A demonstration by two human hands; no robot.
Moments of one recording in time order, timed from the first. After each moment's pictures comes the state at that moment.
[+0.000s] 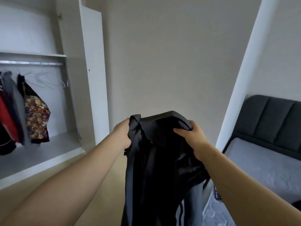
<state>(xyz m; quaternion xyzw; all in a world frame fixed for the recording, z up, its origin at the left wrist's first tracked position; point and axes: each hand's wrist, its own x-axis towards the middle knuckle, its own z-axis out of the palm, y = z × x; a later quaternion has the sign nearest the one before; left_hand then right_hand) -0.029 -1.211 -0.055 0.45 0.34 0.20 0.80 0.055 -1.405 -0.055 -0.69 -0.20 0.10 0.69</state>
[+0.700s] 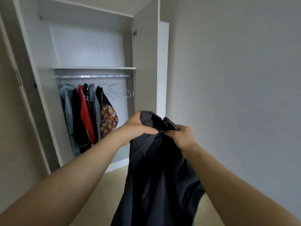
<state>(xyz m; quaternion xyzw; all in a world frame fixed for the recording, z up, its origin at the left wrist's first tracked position) -0.177 -0.903 -0.019 0.75 0.26 0.25 0.55 -0.048 -1.013 -0.054 -0.67 -0.32 0.22 0.63</state>
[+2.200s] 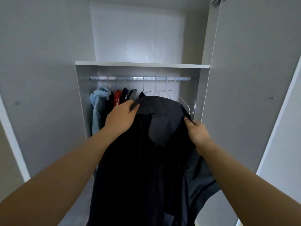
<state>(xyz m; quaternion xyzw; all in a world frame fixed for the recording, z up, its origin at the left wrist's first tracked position) -0.116 -0.256 -0.016 0.78 0.43 0.44 0.14 0.102 -0.325 -0.058 -0.65 -0.38 0.24 0.61</state>
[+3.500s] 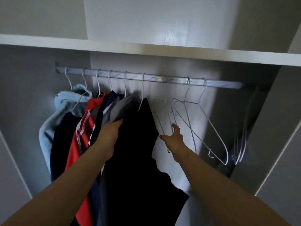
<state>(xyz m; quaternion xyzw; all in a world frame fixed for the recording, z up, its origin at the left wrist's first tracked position) 0.069 0.107 -0.071 0.37 0.50 0.59 0.52 0.260 0.132 -0.105 -0.61 -0.51 0.40 0.45</state>
